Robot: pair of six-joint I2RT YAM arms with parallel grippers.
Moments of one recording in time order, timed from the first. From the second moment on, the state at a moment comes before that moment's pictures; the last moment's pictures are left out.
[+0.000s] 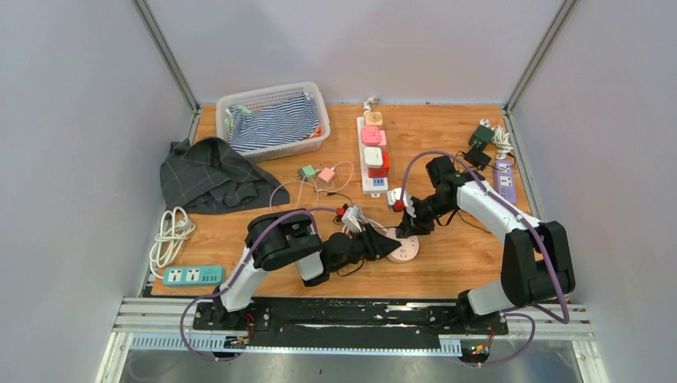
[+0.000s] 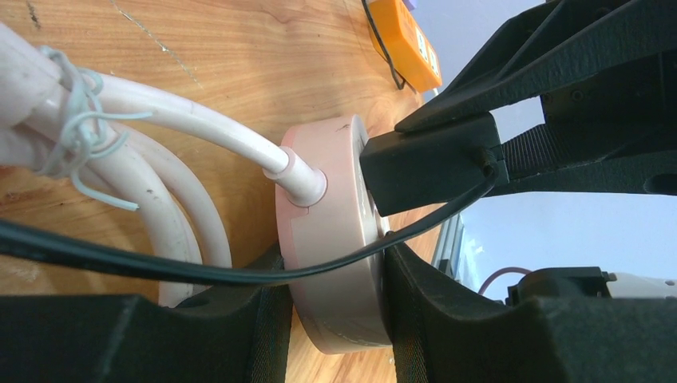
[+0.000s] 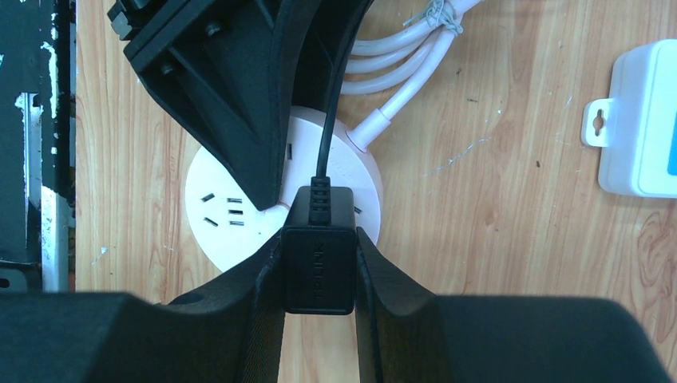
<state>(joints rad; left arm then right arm) -1.11 2.16 0.60 1.46 -0.09 -1.11 0.28 1.44 0.93 -0.89 -0.77 -1.34</state>
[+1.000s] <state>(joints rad) -1.10 2.17 0.63 1.45 -0.05 -1.09 0.29 1.45 0.96 -0.96 -0.76 -1.45</state>
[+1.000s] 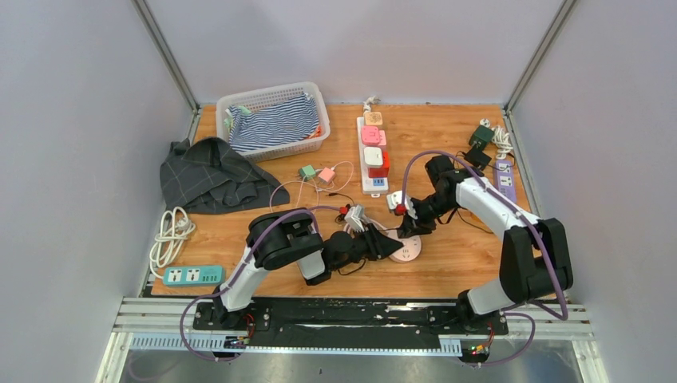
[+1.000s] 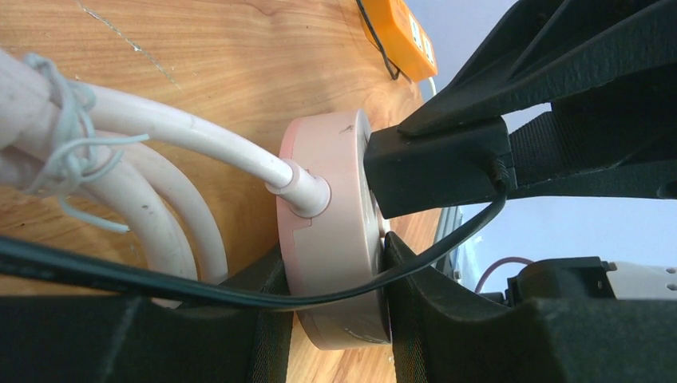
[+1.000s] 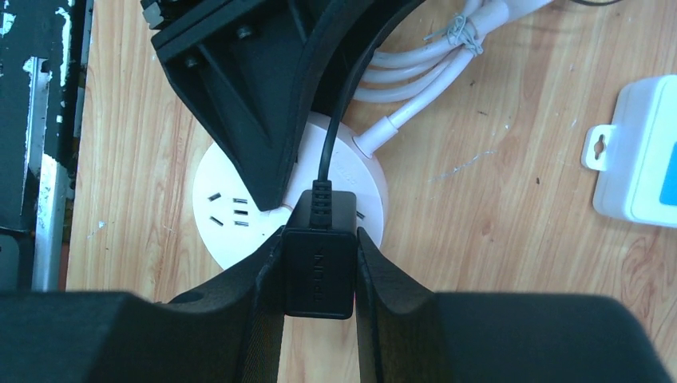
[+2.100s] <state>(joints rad) -1.10 2.18 0.64 1.46 -0.05 -1.11 0.28 1.46 0.96 -0.93 -0.74 -1.34</state>
